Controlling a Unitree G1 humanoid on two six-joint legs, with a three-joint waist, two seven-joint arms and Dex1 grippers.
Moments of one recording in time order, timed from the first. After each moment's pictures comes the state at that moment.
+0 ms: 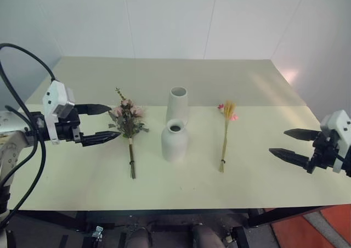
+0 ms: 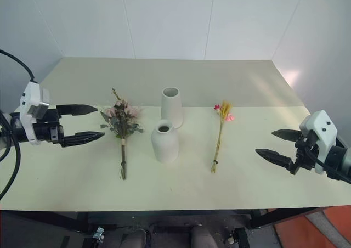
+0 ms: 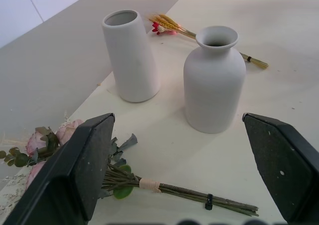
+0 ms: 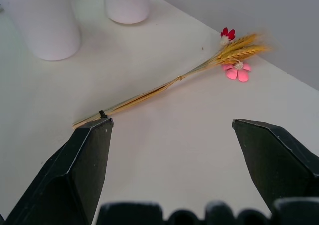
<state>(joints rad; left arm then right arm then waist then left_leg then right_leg) -0.39 1.03 0.28 -0.15 -0.61 0.55 -1.21 0.00 -1.01 -0.50 -0.27 0.56 0.59 1.01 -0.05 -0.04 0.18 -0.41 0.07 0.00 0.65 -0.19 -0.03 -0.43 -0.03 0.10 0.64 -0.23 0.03</state>
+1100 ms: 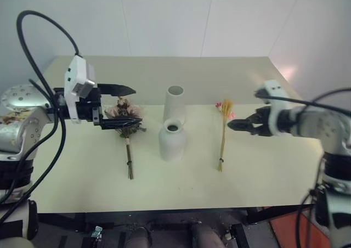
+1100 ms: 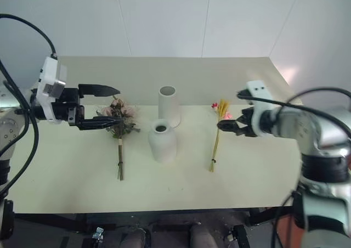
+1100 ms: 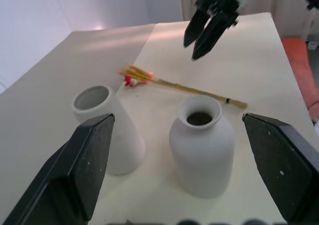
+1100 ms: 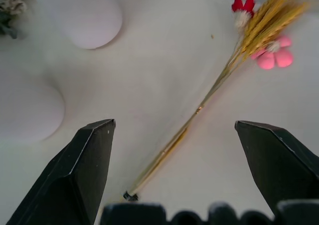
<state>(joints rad) -0.74 0.90 0.09 -0.08 -0.60 0.55 -1.25 -0.94 -0.66 -0.04 0.00 0.54 1.60 0.36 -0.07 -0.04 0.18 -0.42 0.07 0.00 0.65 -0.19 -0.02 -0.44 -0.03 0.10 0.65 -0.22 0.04</state>
